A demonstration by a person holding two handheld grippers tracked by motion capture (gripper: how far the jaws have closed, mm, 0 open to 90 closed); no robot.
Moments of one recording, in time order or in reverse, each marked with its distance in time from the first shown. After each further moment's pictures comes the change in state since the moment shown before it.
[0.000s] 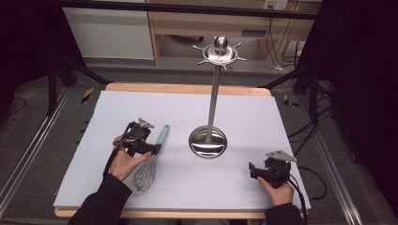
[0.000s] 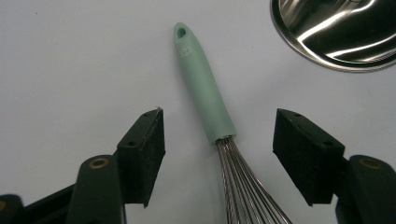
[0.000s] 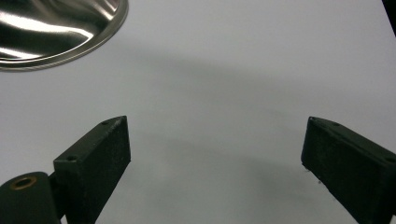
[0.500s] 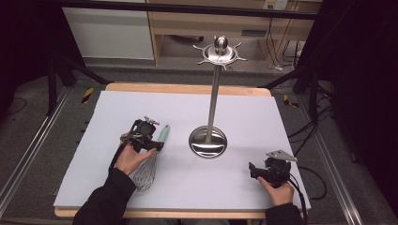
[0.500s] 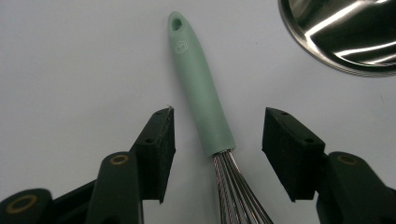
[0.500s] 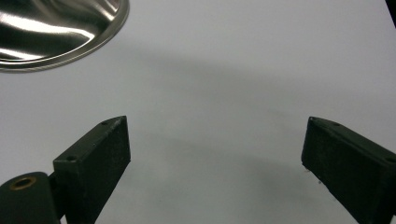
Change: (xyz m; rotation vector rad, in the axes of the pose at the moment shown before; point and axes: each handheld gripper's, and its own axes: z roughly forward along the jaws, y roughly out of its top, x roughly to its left) left arm 0.000 0.012 0.022 0.075 -0.010 -0.037; right arm -0.001 0.000 0.000 0.002 0.011 0.005
